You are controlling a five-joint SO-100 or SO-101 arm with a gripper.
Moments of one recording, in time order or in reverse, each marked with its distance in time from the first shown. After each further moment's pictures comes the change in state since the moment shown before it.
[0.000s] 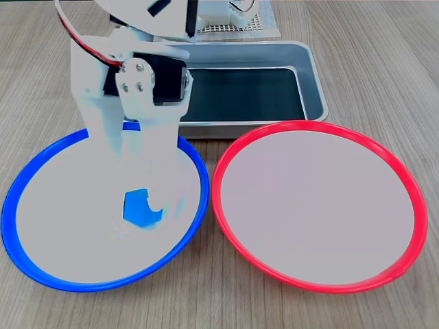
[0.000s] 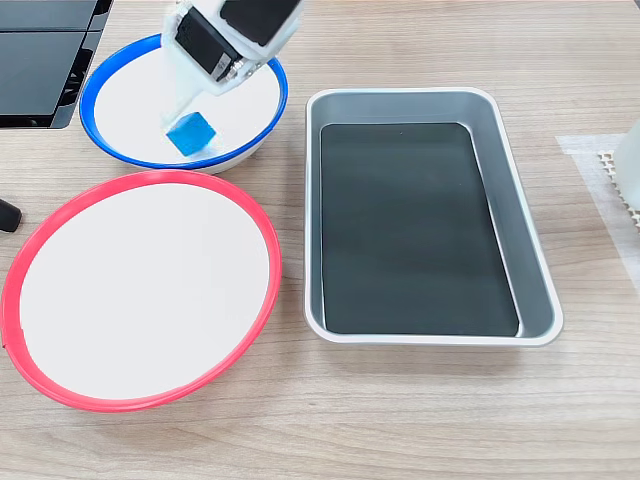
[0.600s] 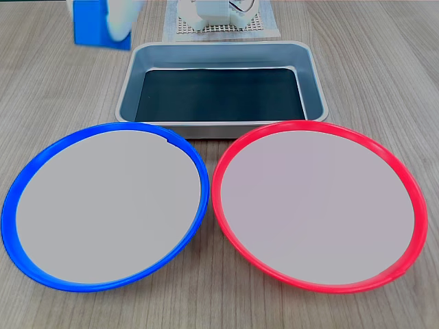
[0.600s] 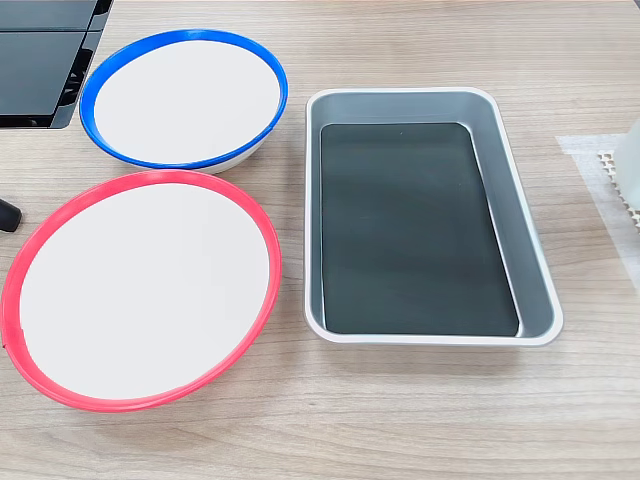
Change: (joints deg) arm 1.5 18.3 -12.9 31.9 3.3
